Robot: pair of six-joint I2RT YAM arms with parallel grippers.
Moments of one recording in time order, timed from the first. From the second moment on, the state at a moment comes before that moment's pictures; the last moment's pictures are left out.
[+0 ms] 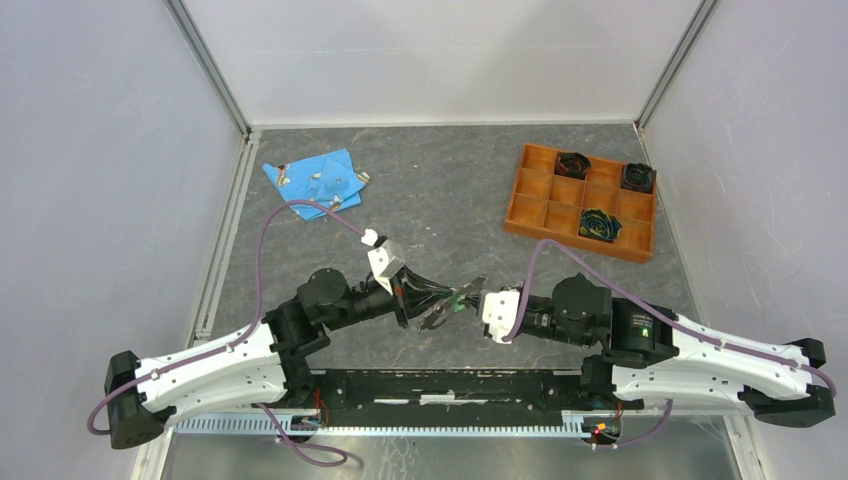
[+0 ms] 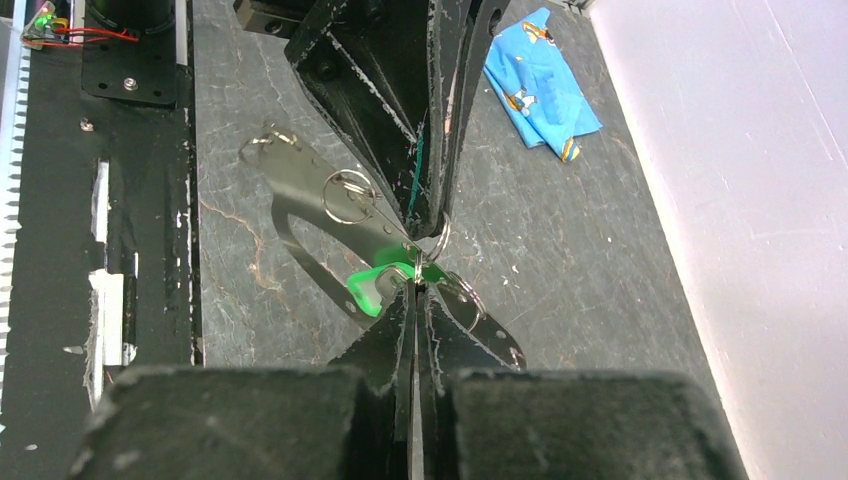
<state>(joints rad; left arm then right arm) -1.09 0.77 0.57 0.25 0.14 -0.28 1.33 0.72 0.86 -0.40 0.10 -0.49</state>
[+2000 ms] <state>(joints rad) -1.14 0.87 0.55 0.26 -0.21 -0.22 1.33 0.88 0.83 -0.26 0.45 -0.20</state>
